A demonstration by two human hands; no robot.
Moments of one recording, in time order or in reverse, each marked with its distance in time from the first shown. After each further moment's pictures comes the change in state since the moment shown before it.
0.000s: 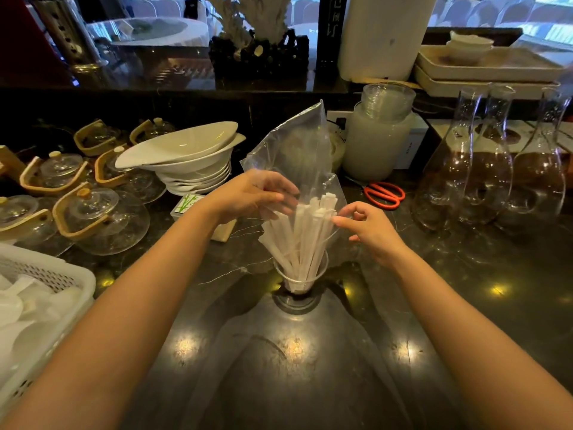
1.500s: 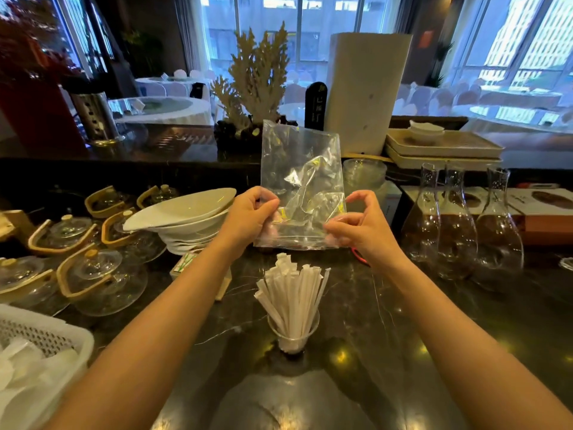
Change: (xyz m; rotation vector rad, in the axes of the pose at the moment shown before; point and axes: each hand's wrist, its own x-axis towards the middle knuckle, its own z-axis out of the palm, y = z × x) left_hand 0.017 0.042 -0.005 -0.133 0.557 0.147; right_hand -0.014 -0.092 -0.027 0.185 -0.005 -0.395
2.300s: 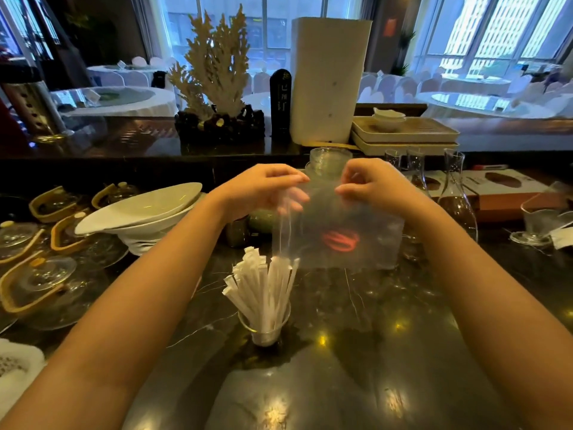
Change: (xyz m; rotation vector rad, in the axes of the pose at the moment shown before) left_hand 0.035 0.044 0.034 -0.078 -0.691 0.026; right_hand 0.010 -0.056 -0.062 -0.856 -0.040 -0.085
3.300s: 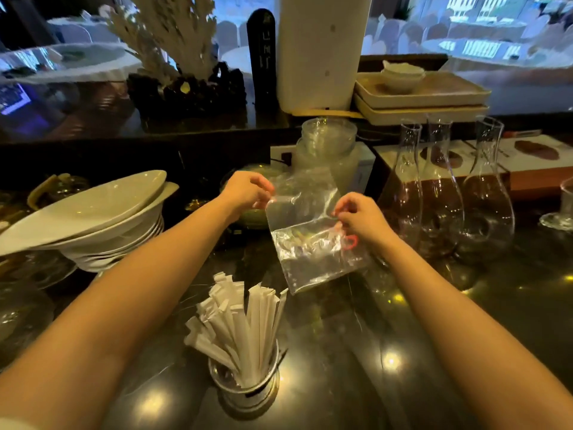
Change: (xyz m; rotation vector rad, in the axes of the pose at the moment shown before) left_hand 0.122 -0.121 -0.027 0.069 0.456 -0.365; right_hand 0.065 0.146 0.112 0.442 0.086 0.443
